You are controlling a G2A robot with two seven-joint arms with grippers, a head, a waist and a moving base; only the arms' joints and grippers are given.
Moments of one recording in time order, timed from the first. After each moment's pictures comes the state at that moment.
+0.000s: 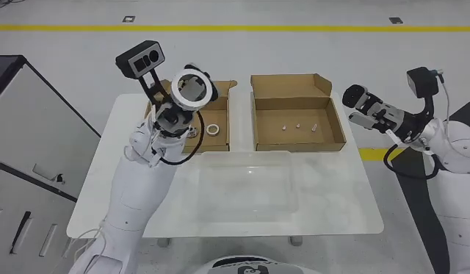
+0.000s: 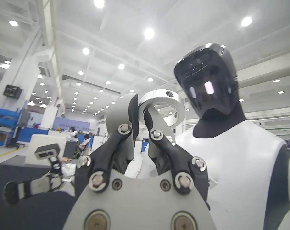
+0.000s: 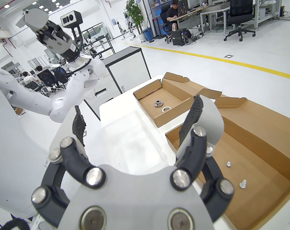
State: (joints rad) left arm 1.17 -1.36 -1.25 -1.77 -0.53 -0.92 -0.76; right arm -1.41 -0.91 1.74 -1.68 0.23 -0.79 1.03
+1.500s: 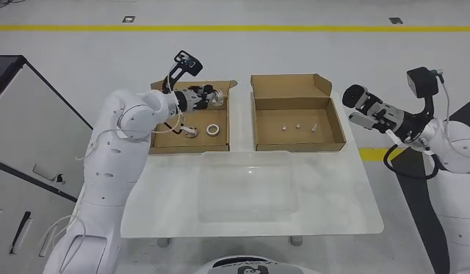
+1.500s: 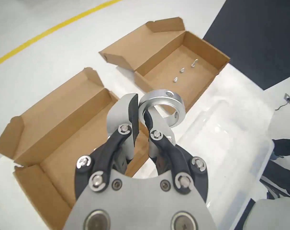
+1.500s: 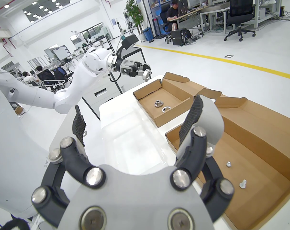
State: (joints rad) left arm 1.01 -1.26 -1.32 -1.58 0.85 -0.43 -1.03; right arm -1.41 -0.91 1.74 -1.68 0.23 -0.79 1.03
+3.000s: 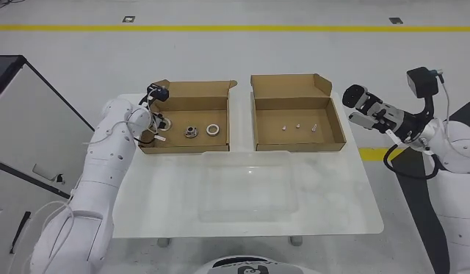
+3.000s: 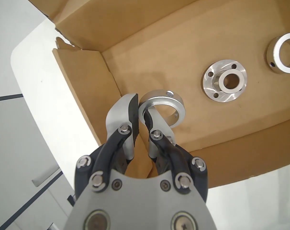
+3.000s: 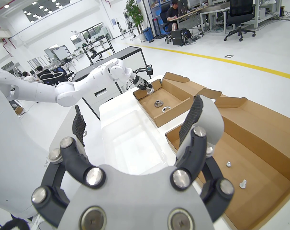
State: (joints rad) left arm 0.87 -1.22 -1.24 -1.01 1.28 -0.35 -1.04; right arm -1.41 -0.91 1.74 -1.68 0.23 -0.79 1.03
